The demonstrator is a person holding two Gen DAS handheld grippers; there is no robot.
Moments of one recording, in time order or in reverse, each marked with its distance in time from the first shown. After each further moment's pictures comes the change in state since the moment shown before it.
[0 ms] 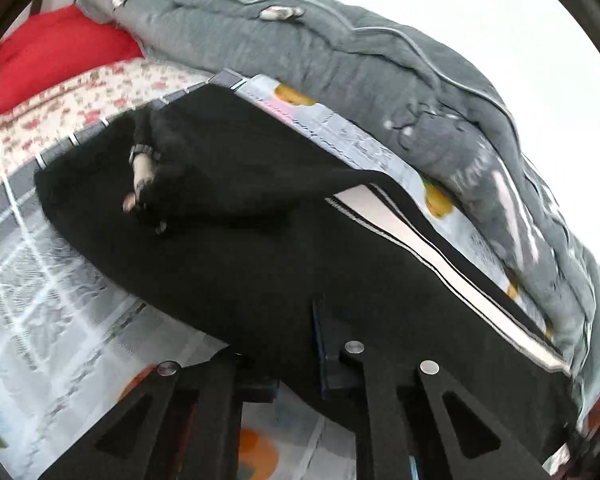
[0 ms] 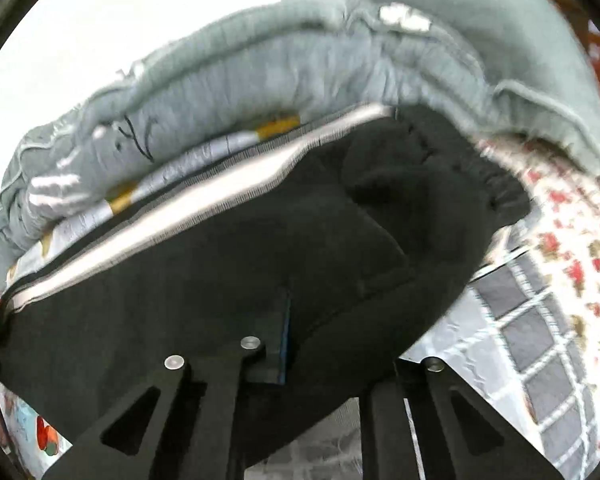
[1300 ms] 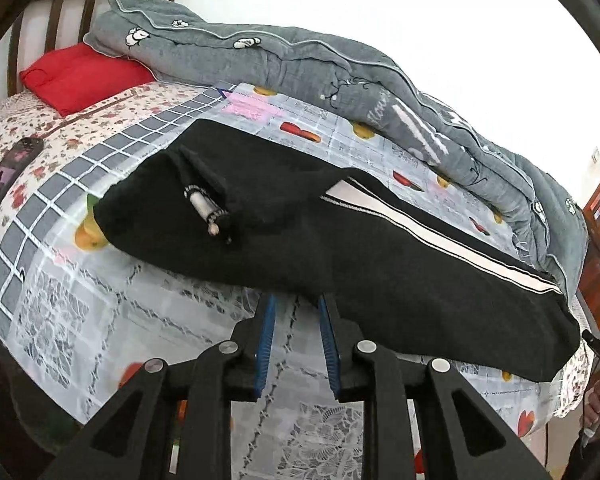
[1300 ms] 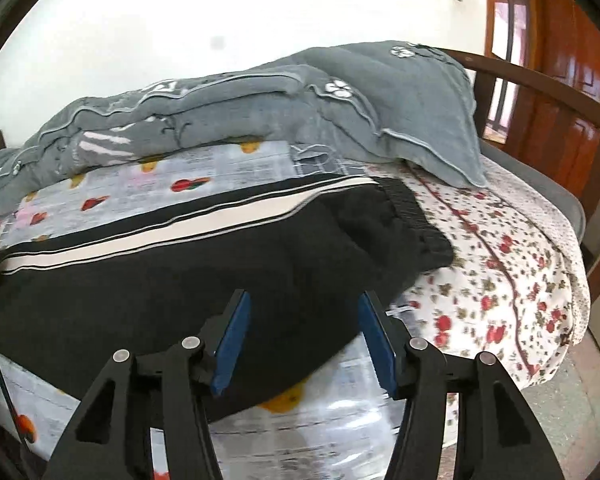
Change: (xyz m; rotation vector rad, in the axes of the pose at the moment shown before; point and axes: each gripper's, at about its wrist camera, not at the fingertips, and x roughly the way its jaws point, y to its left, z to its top) left arm -0.190 0.060 -0.149 0.207 -0.015 -0.098; right arm -0.208 -0.058 -0.125 -0.164 -0.135 -0.109
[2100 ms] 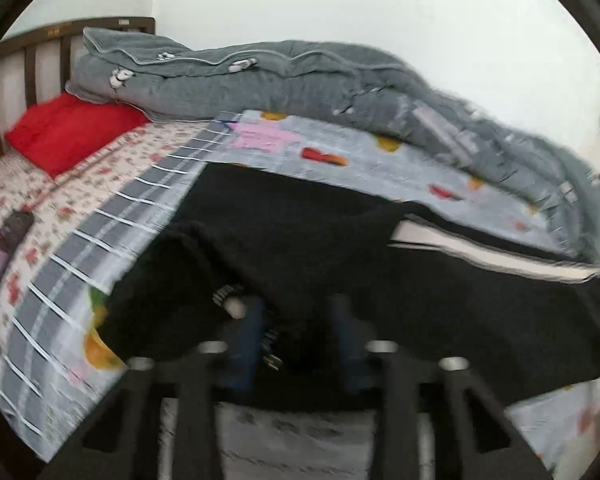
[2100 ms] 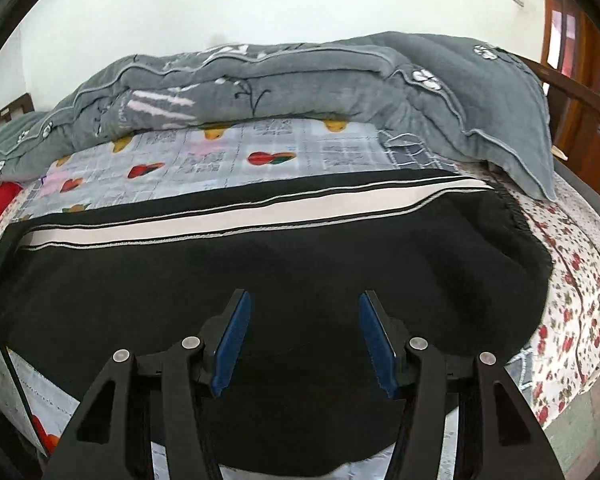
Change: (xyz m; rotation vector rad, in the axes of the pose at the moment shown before) left arm 0.052 0.022 0.048 0.163 -0.057 0.126; right arm 0.037 0.116 0.005 -0.098 0.080 0.094
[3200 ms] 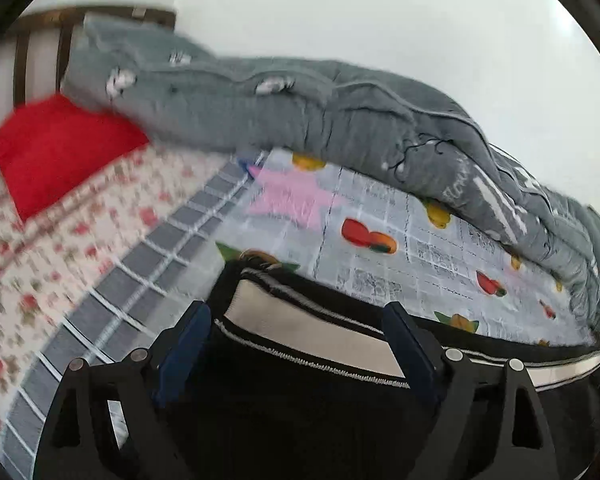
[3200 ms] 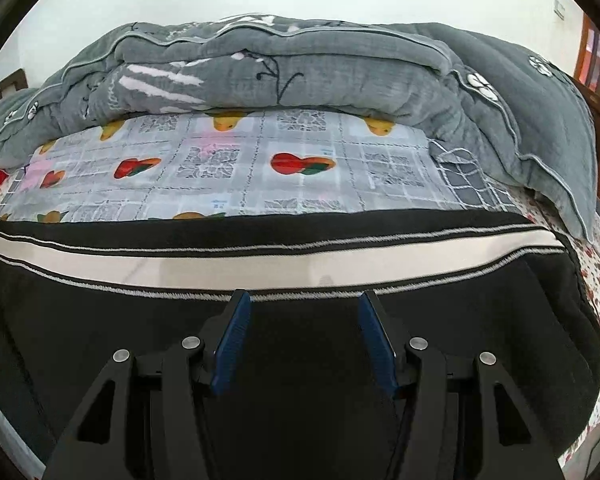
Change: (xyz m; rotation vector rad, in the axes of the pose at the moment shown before) left arm 0.076 0.042 0.105 -0.107 -0.067 -0.016; right arm 0.086 0.053 0.063 -0.065 0.065 -0.008
